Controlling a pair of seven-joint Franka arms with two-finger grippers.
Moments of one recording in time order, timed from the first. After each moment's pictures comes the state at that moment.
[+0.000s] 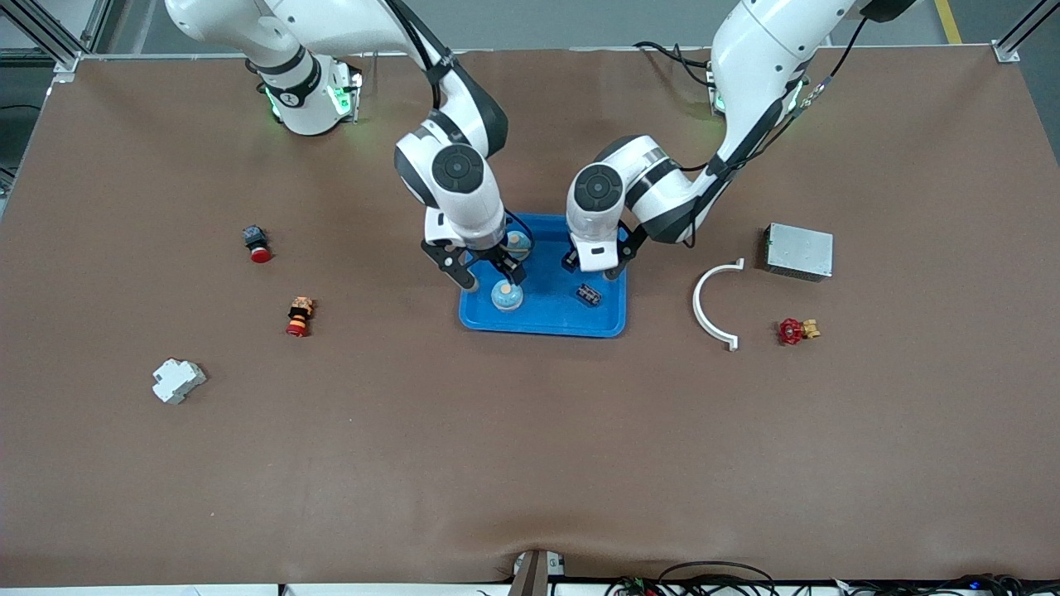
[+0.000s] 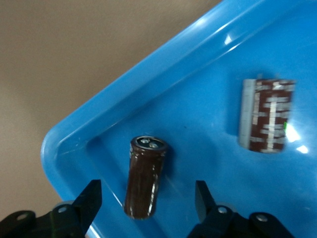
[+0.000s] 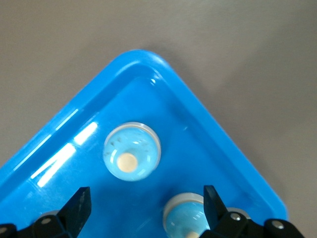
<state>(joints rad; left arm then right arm) -0.31 0.59 -0.52 -1.99 0.25 2.33 -1.88 0.76 0.52 0.00 -1.83 0.08 2.38 1.49</state>
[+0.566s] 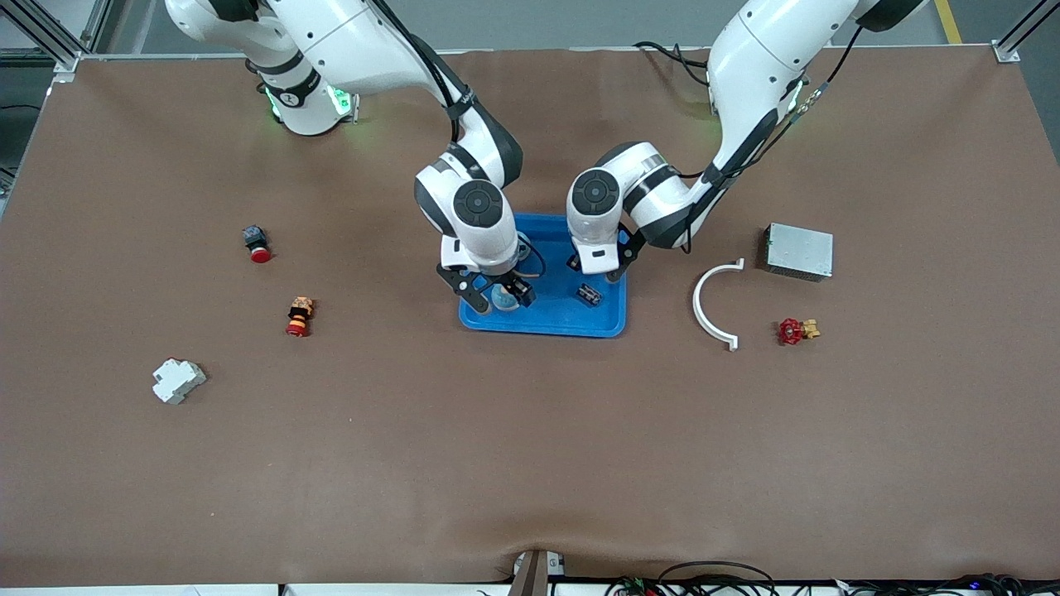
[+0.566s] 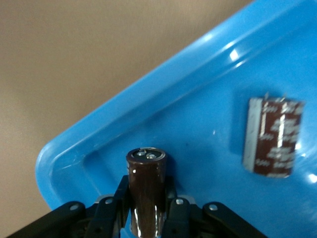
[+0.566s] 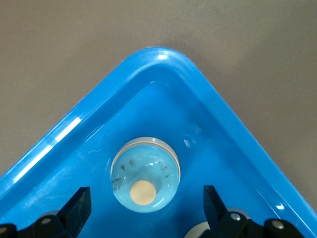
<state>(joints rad) -0.29 0.59 -0.51 -1.99 0.28 2.34 -1.92 0.76 0.64 0.00 -1.73 0.07 2.38 1.50</state>
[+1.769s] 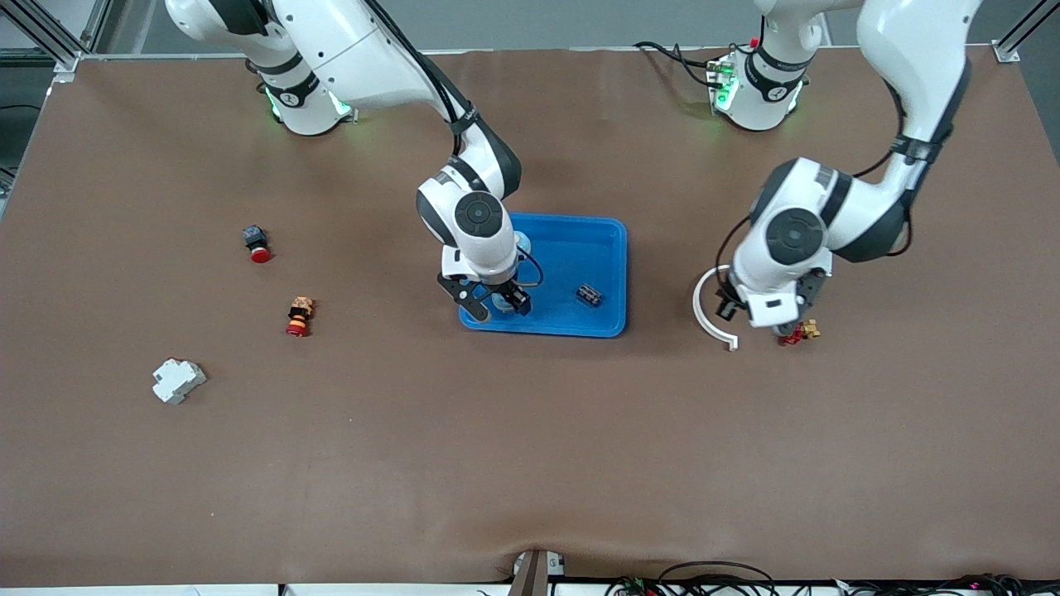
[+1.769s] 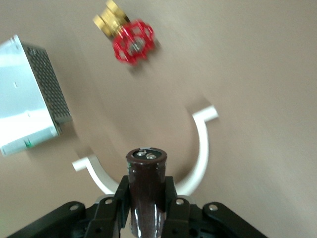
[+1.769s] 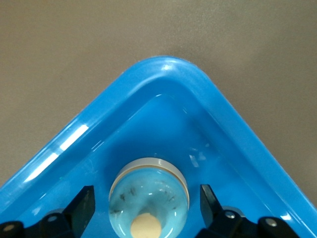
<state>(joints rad) 0.19 0.35 -0.50 -2.07 0.29 2.18 -1.45 0.77 0.69 -0.01 -1.72 0.05 2.45 1.50</state>
